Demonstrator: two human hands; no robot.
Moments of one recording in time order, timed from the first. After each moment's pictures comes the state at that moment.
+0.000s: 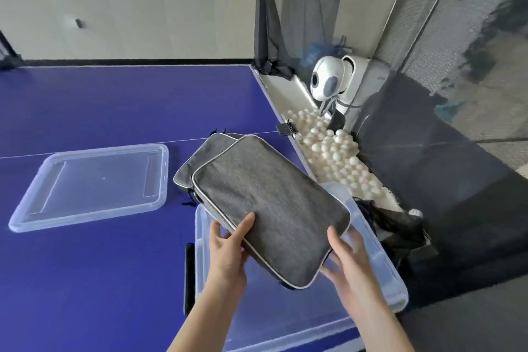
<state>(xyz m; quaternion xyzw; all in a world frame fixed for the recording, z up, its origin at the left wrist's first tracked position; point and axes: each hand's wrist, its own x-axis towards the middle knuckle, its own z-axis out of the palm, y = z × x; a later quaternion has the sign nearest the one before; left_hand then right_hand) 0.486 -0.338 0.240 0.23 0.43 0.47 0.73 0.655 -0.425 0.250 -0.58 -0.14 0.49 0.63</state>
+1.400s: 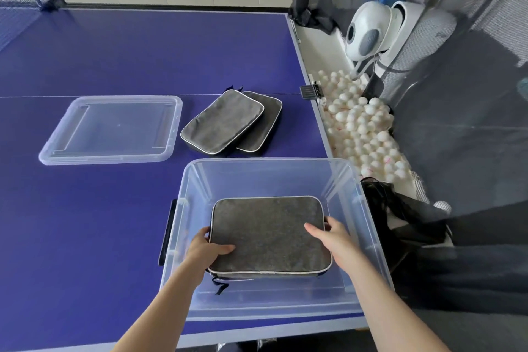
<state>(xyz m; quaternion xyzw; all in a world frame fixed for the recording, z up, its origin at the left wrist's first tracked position) 0.478 -0.342 0.117 0.31 0.71 0.20 0.60 0.761 -0.372 0.116 -0.73 -0.25 0.54 0.35</state>
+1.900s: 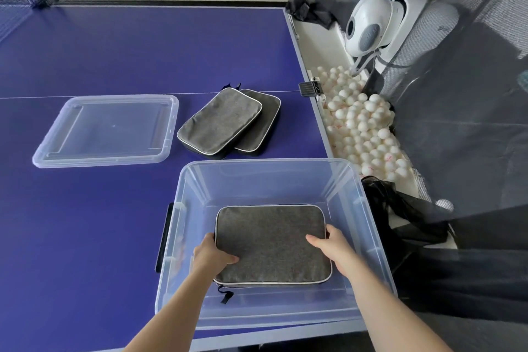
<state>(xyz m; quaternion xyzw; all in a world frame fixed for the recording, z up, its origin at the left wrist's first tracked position) 0.494 -0.340 0.102 0.43 0.76 0.05 0.48 0.768 -0.375 0.090 -0.77 -0.27 0.52 0.26</state>
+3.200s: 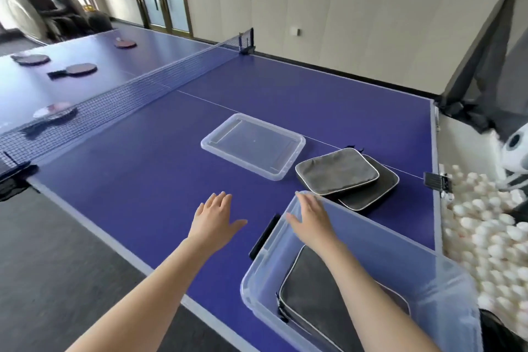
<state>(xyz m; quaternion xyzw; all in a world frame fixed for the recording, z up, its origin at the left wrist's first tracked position) 0.353 -0.377 0.223 0.56 0.81 0.08 0.13 0.556 -0.281 0.214 -0.50 -0.83 0.22 0.12</state>
